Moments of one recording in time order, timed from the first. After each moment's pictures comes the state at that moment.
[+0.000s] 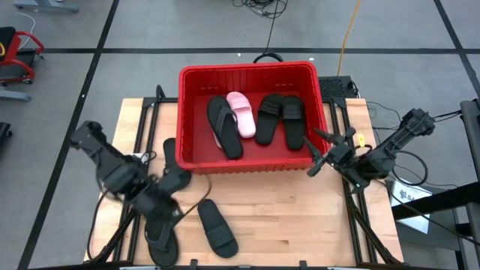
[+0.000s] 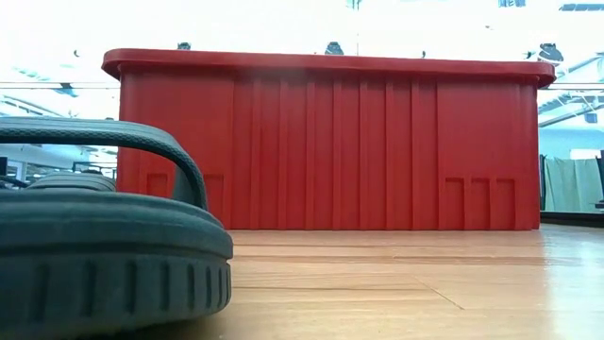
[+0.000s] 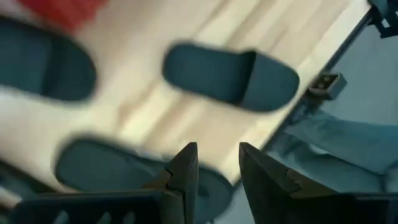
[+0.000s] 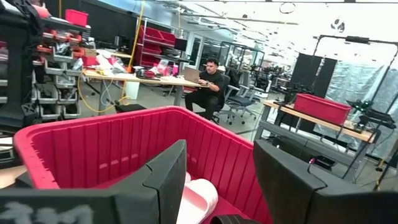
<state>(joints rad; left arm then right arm) -0.72 1.45 1.59 -1.38 -0.15 -1.48 0.67 0.94 0.73 0.63 1.44 -0.61</state>
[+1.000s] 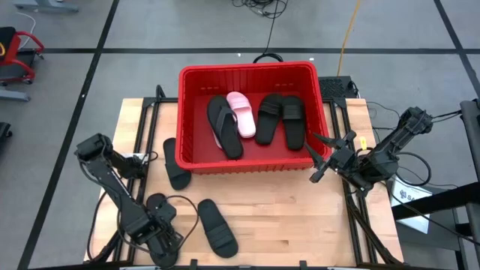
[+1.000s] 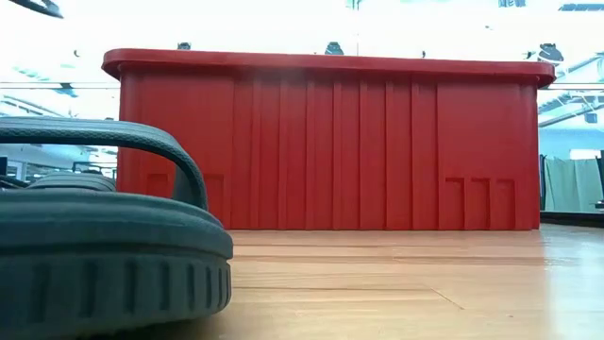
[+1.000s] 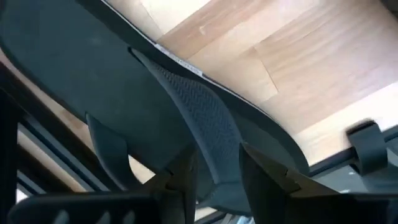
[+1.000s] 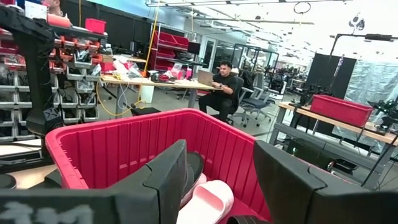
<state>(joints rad) -0.93 1.63 1.19 -1.07 0.09 -1.93 0.74 0.94 0.73 0.64 1.44 -0.58</state>
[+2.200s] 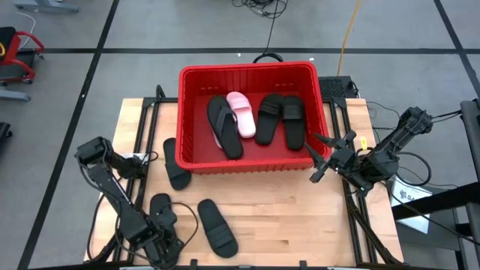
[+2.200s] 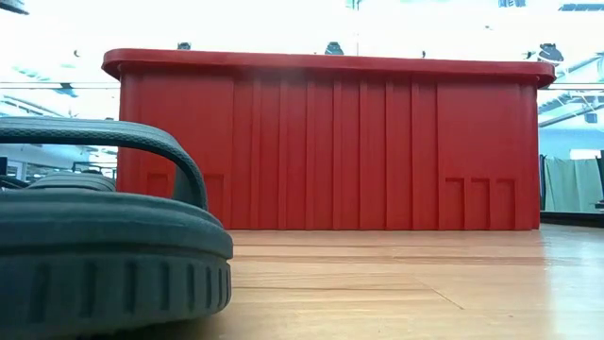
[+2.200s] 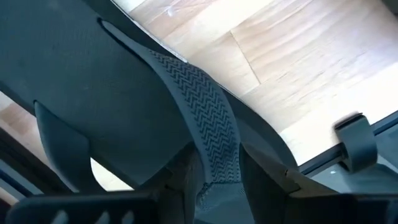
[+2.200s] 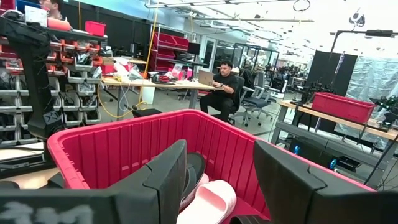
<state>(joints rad) -0.98 1.67 1.15 -0.91 0.02 -1.99 0.73 0.94 0.73 0.64 1.44 -0.57</state>
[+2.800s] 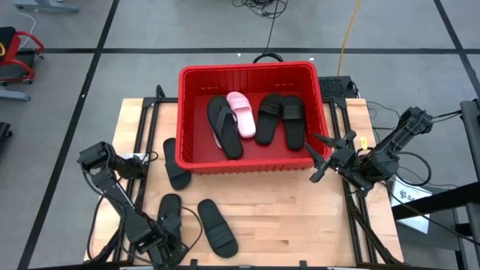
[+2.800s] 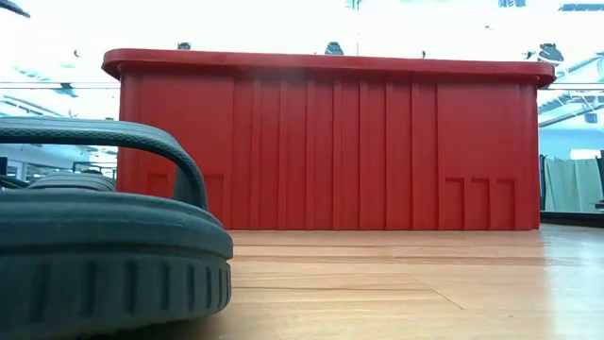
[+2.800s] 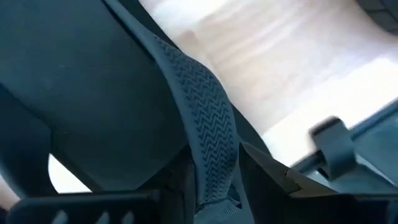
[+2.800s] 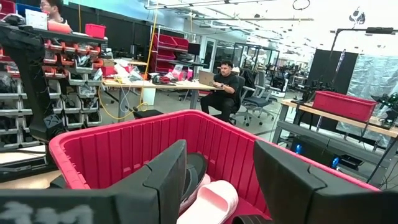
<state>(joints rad) -0.98 1.73 1.15 -0.79 -0.02 -1.97 0.73 0.94 0.73 0.65 1.44 -0.56</state>
